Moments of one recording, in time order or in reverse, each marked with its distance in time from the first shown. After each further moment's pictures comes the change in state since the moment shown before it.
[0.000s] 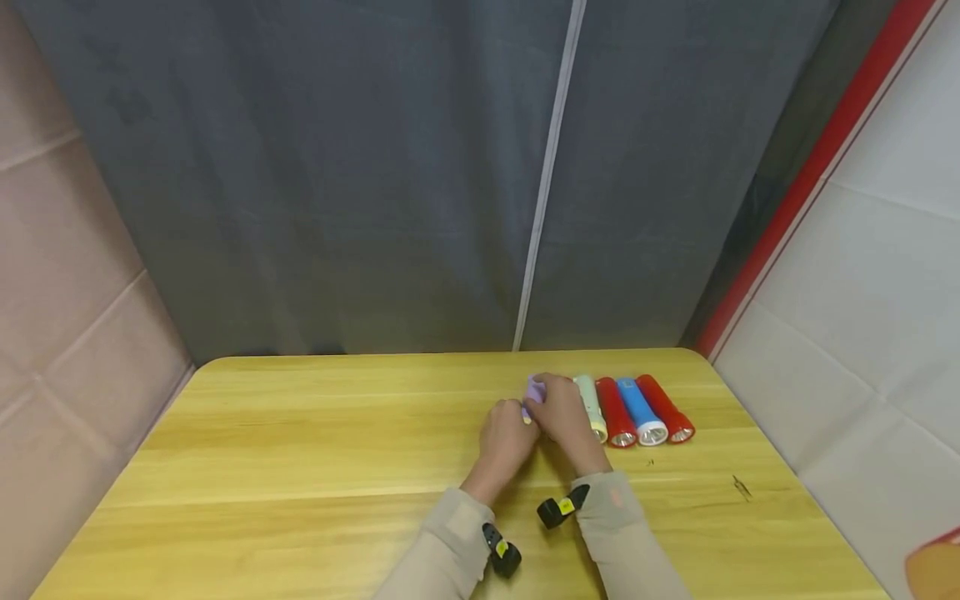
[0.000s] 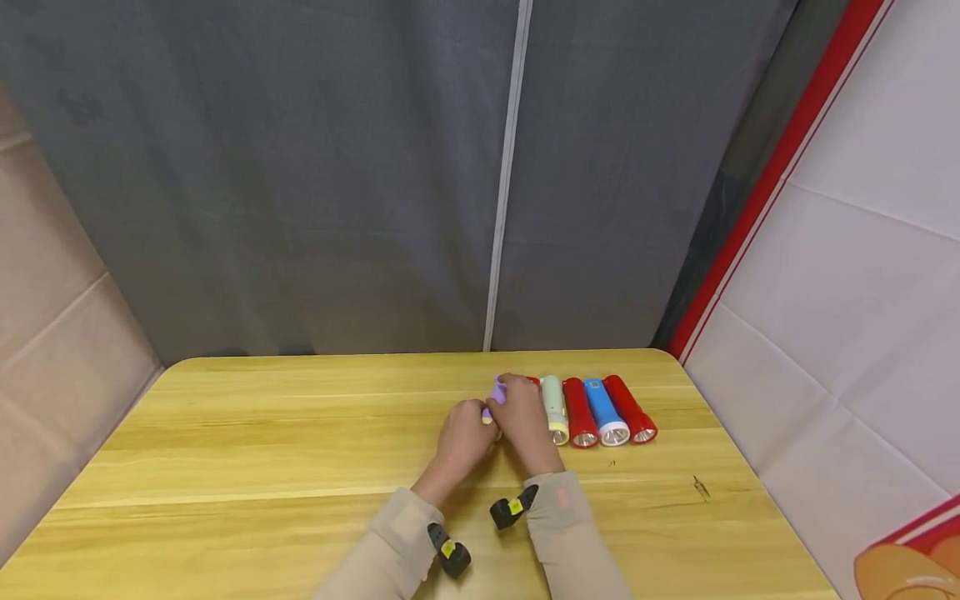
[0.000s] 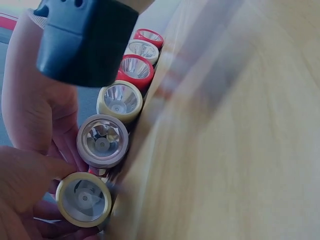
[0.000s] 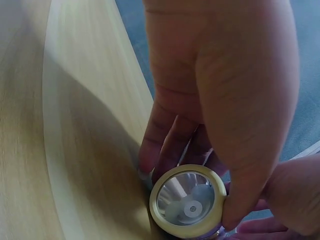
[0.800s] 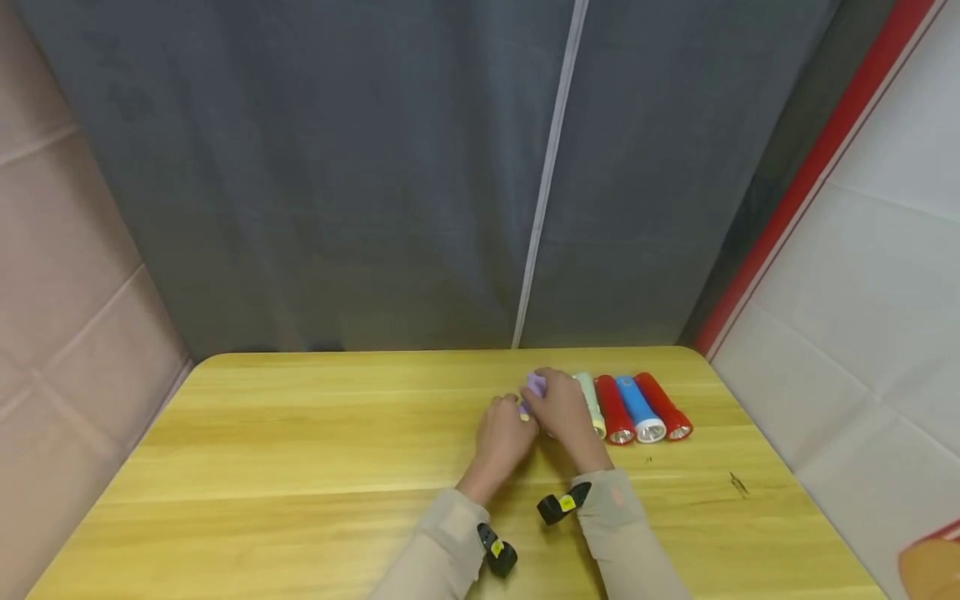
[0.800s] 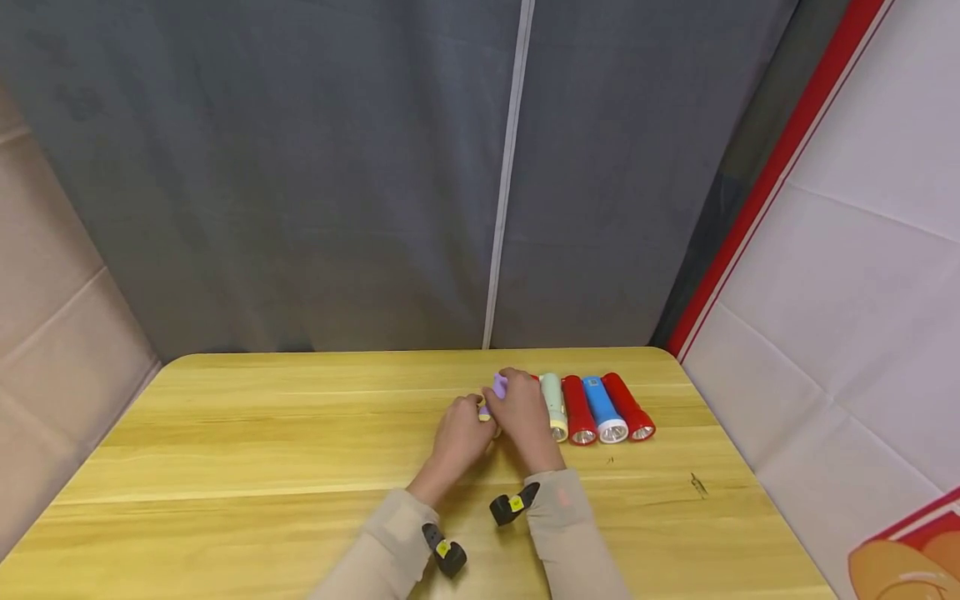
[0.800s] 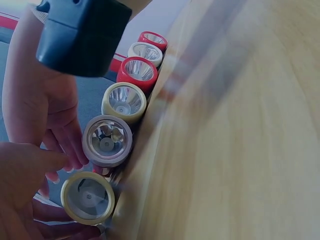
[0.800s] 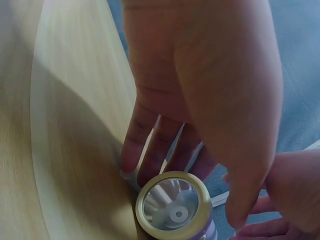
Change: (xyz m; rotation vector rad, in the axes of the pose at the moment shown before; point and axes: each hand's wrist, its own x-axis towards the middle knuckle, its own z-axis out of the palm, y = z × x) left_hand -0.002 0.002 -0.003 0.023 -0.005 -0.003; right_hand -0.002 -0.007 -0.010 0.004 0.004 0.013
